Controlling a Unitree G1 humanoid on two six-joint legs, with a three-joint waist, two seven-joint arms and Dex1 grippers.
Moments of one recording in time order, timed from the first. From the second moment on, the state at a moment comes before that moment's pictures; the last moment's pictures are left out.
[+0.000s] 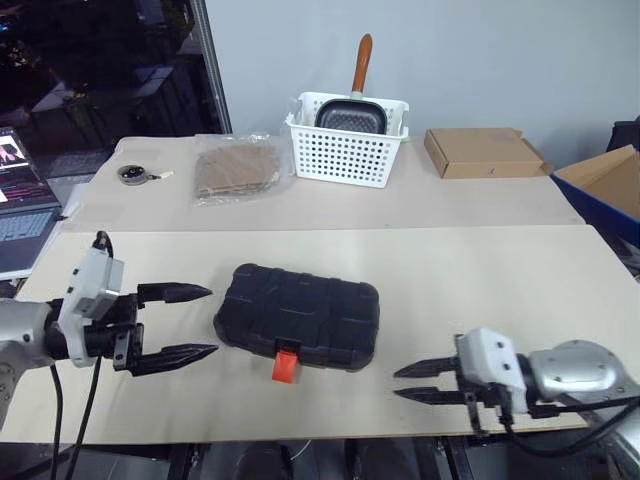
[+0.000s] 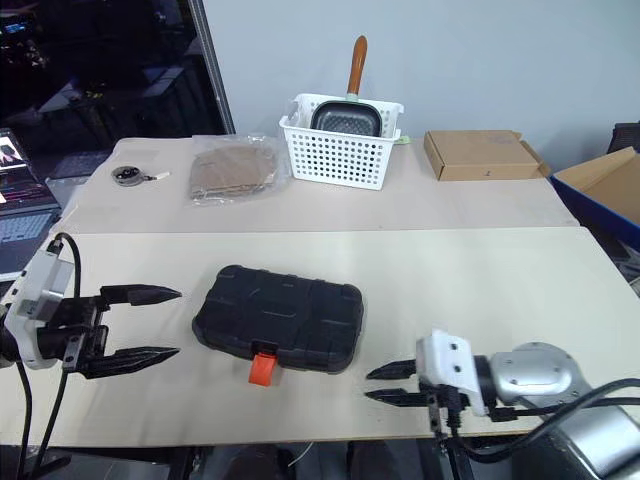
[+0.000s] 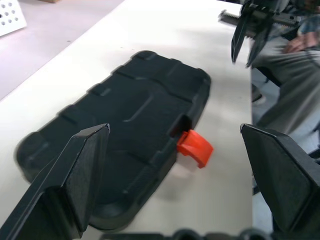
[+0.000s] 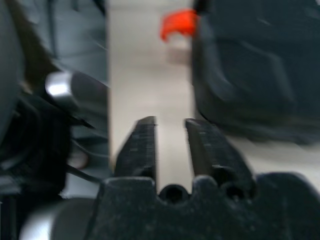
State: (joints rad) left arm 0.12 0.99 0.51 -0.47 -0.79 0.57 -1.32; right arm 0.04 -0.99 0.13 -0.61 0.50 0.27 1.06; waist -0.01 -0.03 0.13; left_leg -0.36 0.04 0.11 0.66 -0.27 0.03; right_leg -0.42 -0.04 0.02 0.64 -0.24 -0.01
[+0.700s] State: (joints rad) left arm 0.28 0.92 0.61 -0.70 -0.85 0.59 -1.17; right arm -0.54 -0.47 0.37 -0.05 0.11 0.51 0.72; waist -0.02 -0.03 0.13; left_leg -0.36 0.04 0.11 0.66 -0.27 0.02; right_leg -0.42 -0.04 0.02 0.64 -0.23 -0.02
